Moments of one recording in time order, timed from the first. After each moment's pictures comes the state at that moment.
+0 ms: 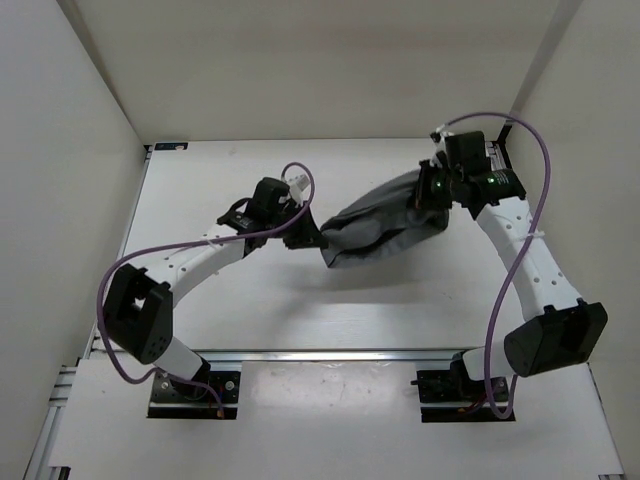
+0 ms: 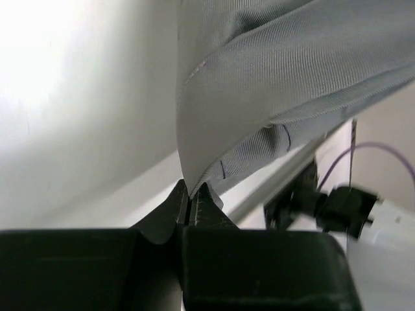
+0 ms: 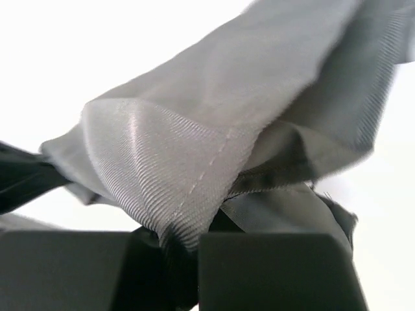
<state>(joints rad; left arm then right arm) -0.58 1.50 1.07 -0.28 0.41 -0.65 0.26 1.40 1.43 -0.89 -0.20 0.31</state>
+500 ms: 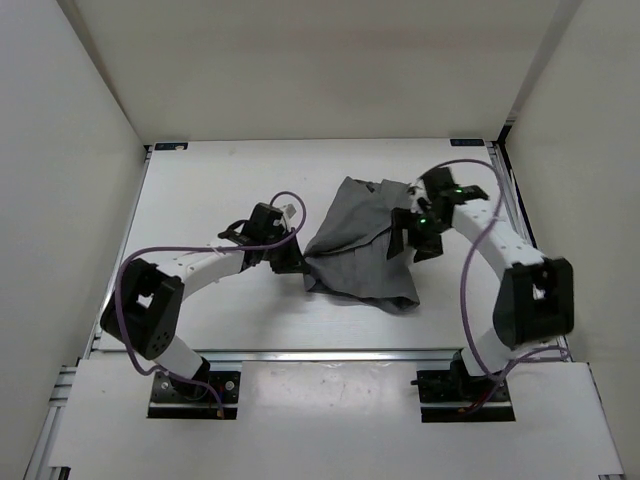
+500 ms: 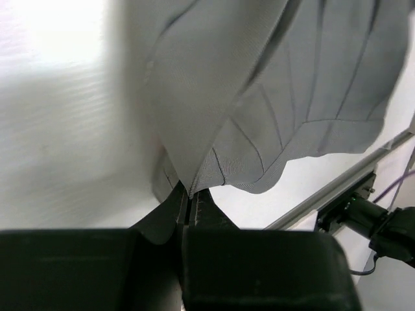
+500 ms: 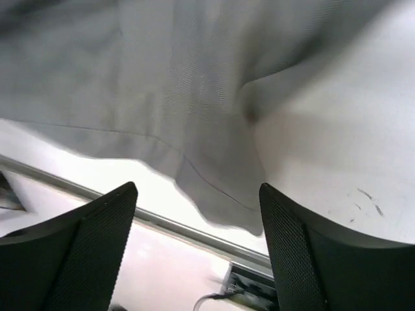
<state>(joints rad) -0.54 1.56 0.91 -0.23 0.34 -0.65 0.29 1.60 1.22 -0.92 -0.30 0.21</state>
